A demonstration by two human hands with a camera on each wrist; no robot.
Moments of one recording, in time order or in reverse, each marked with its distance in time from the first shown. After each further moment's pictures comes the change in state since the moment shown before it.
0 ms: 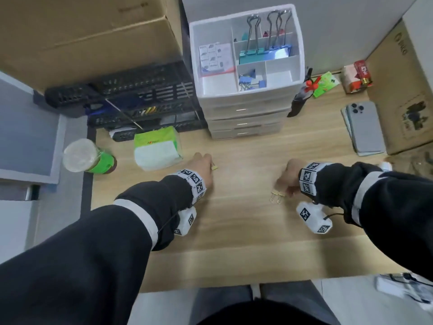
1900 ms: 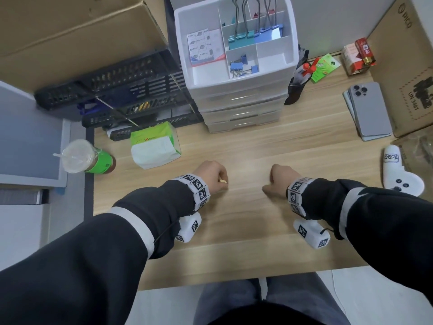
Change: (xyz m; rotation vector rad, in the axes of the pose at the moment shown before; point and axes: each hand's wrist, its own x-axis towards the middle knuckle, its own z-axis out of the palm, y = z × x) left_hand -0.019 0.019 0.018 -0.164 -0.115 0.212; right_hand 0.020 0.009 0.068 -0.086 0.202 -0.248
